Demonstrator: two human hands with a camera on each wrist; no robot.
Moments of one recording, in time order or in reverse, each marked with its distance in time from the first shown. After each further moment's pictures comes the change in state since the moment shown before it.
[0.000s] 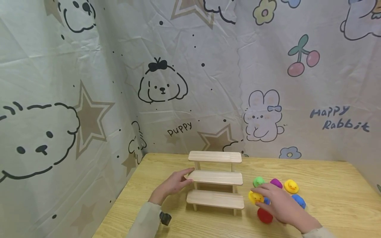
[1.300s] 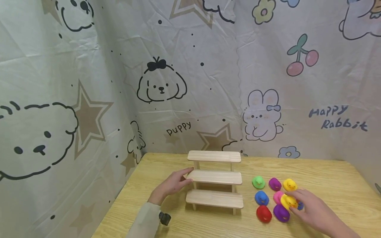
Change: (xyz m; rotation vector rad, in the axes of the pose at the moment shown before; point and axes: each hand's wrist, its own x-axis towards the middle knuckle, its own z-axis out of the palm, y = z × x) left_hand 0.000 0.000 0.002 0.009 0.006 -0.007; right_hand -0.059 0.059 -0.022 -0.058 -0.129 0.315
